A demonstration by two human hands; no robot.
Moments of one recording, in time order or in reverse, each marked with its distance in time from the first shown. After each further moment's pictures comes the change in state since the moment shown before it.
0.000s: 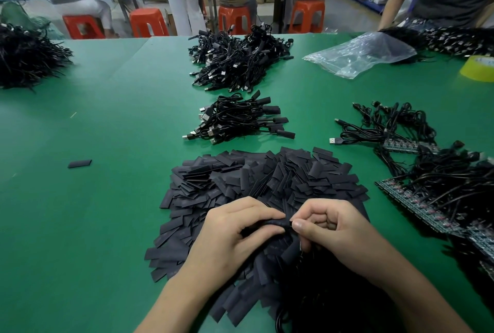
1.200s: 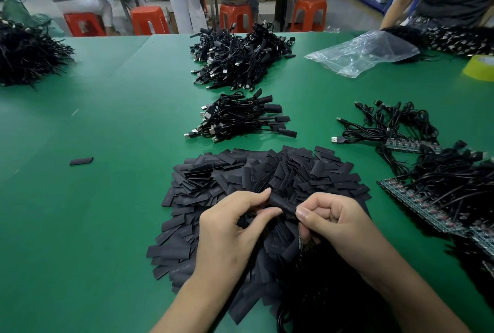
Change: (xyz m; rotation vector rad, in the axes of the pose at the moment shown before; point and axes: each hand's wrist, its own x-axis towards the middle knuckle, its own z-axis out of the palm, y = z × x) left_hand 0.001 0.012 0.014 0.055 0.339 -0.168; right_hand 0.001 -0.009 0.012 0.115 0.162 0.053
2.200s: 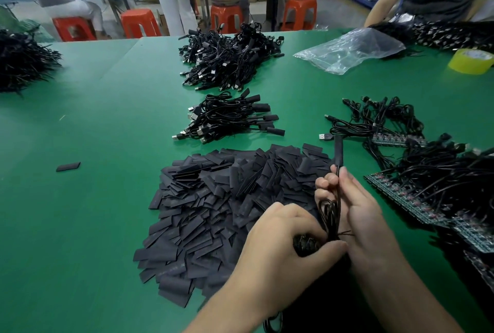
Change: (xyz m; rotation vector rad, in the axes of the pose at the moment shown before) left_hand 0.000 0.065 0.034 -0.006 -0.540 -0.142; right_hand 0.015 -0.004 -0.004 1.068 0.440 -0.038
